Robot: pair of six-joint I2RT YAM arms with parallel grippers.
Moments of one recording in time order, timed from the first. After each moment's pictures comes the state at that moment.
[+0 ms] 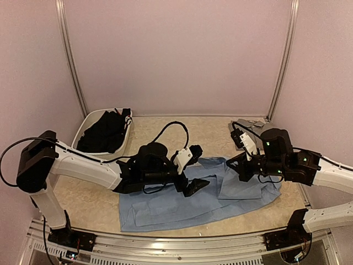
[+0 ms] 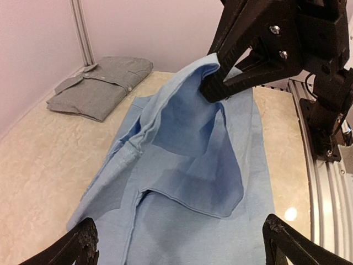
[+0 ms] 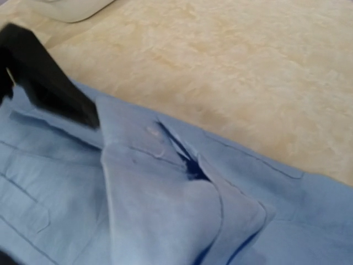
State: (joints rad) left arm -1.09 1.78 0.98 0.50 0.13 0.05; right arm 0.84 0.95 0.72 -0.31 0.03 0.15
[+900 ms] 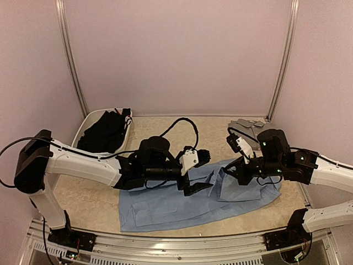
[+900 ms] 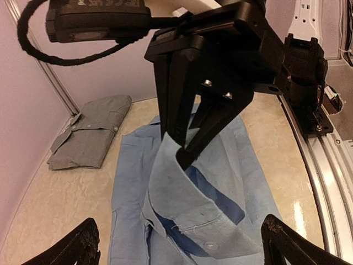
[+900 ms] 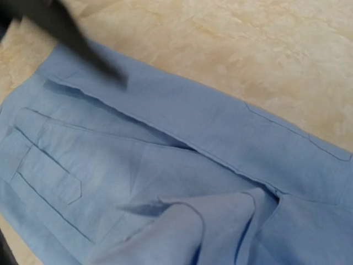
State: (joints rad) left arm -1.10 1.73 1.03 0.45 0.24 0.39; right arm 0.82 0.98 0.72 -0.35 -0.12 0.15
